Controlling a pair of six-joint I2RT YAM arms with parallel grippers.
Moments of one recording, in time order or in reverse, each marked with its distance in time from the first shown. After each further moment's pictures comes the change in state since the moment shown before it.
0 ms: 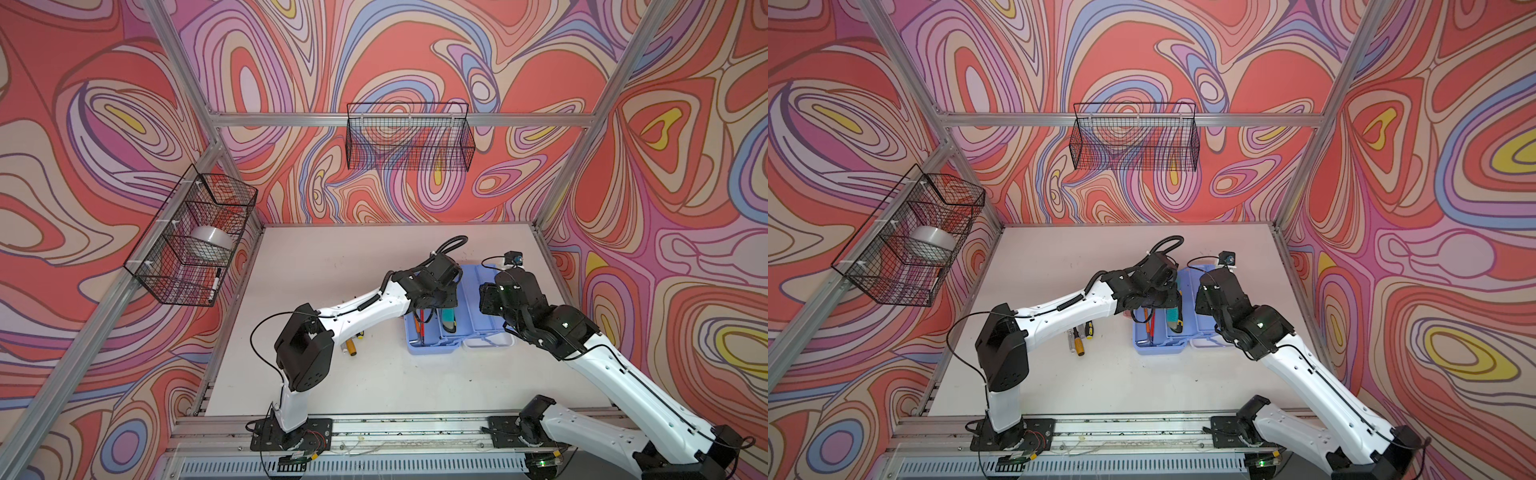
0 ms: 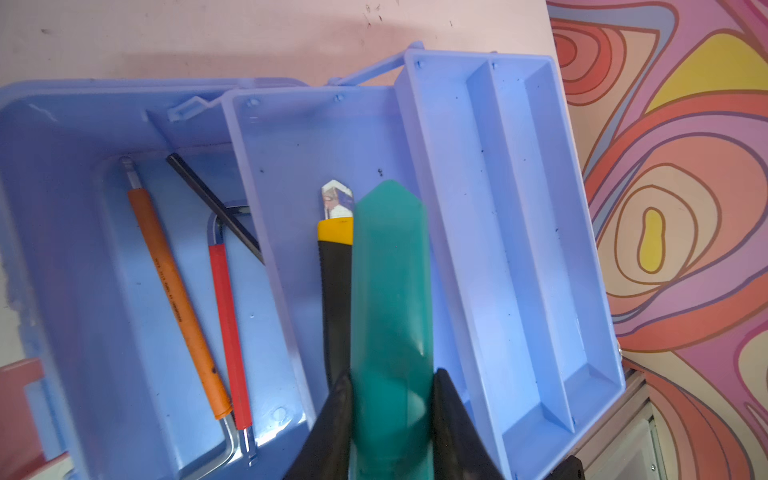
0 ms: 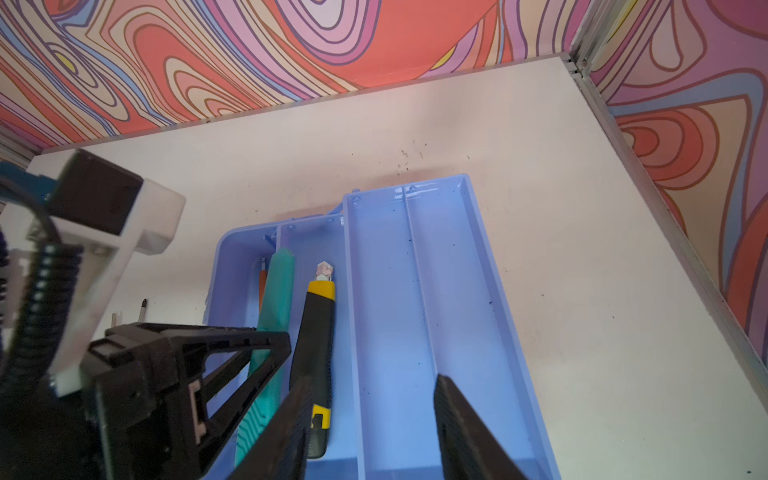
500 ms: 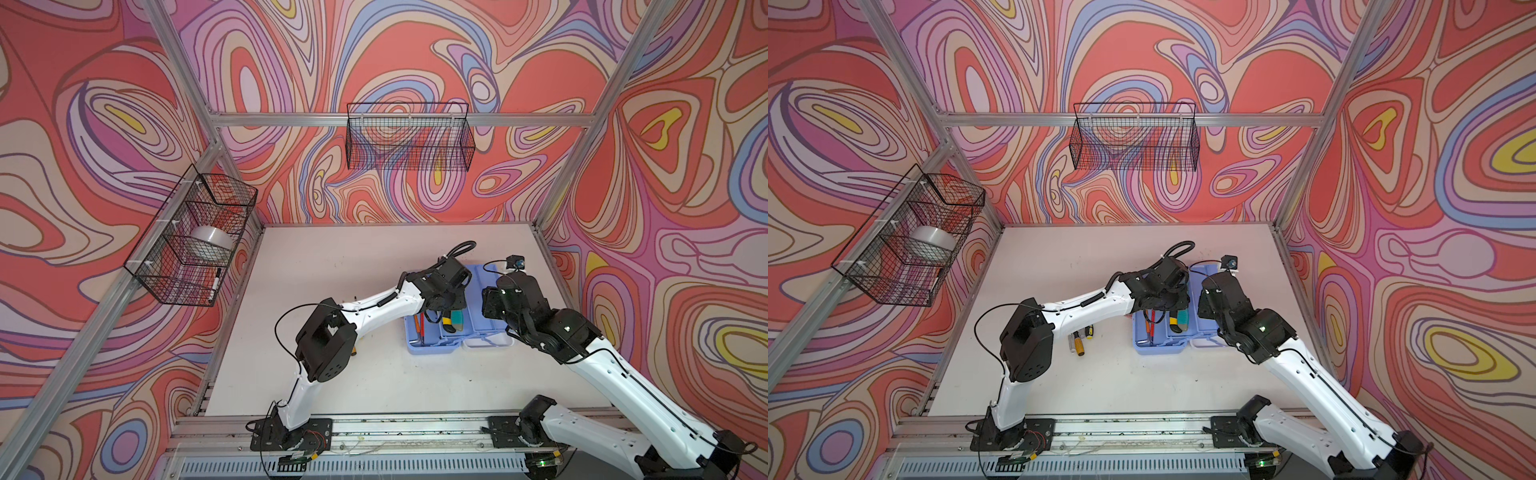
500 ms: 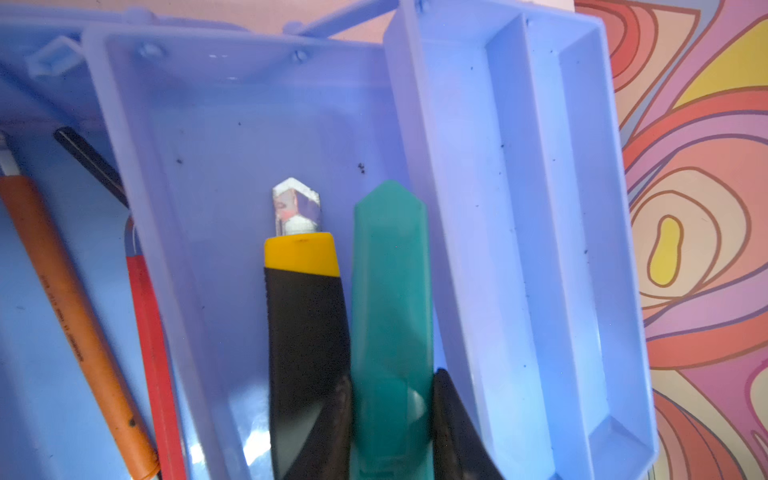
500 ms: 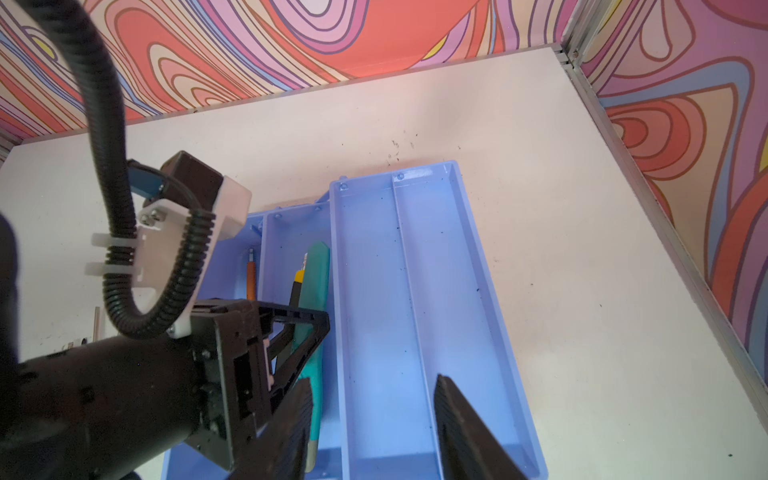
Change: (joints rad) left arm -0.006 0.135 0.082 0.028 0.029 -0.054; right arm -0.005 -0.022 -0.034 -0.013 -0.001 0.000
